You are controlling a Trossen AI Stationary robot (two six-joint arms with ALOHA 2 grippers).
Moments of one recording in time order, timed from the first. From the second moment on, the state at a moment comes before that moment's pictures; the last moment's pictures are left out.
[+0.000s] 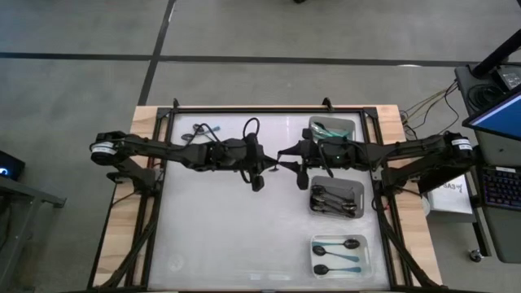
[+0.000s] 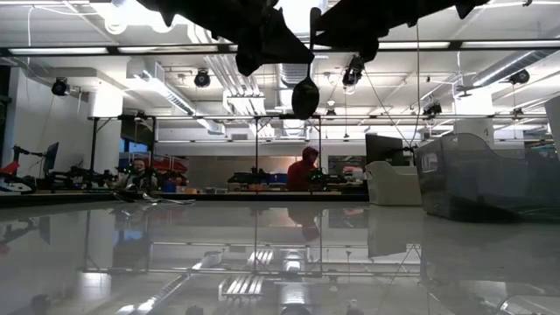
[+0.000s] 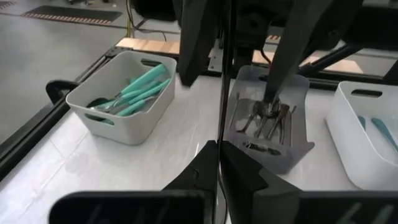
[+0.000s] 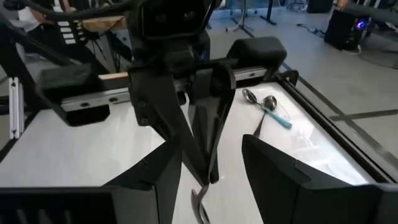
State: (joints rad) left arm 0.01 1.56 1.07 0.11 -0.13 -0.09; right arm -0.02 1.24 0.85 0.15 0.10 0.07
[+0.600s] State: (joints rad) left arm 0.01 1.56 1.07 0.14 -0.13 -0.08; right arm -0.02 1.31 0.85 0.27 0.10 0.06
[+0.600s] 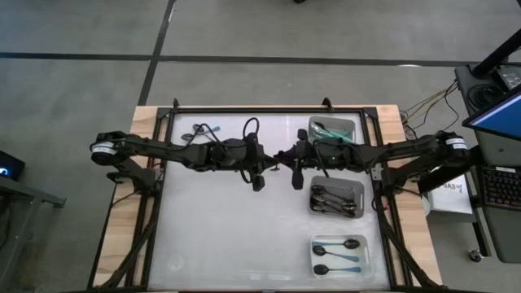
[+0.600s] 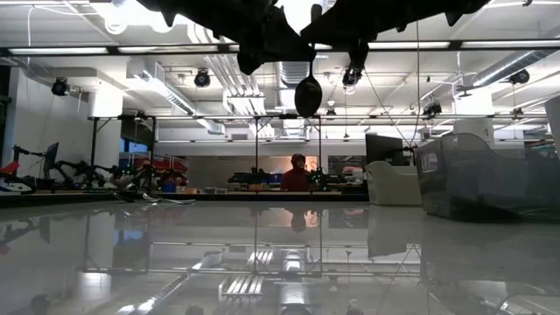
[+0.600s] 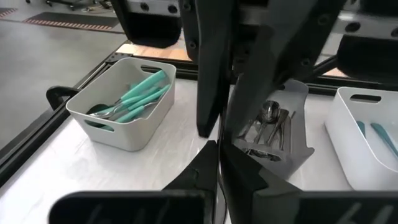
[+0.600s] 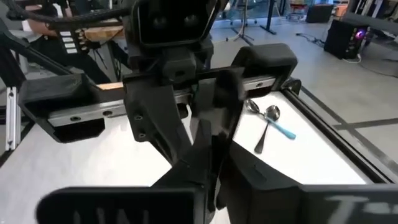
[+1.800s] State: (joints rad) left arm 0.02 1.56 1.07 -0.09 -0.37 -0.06; right arm 0.02 1.30 1.34 -1.21 0.12 0.55
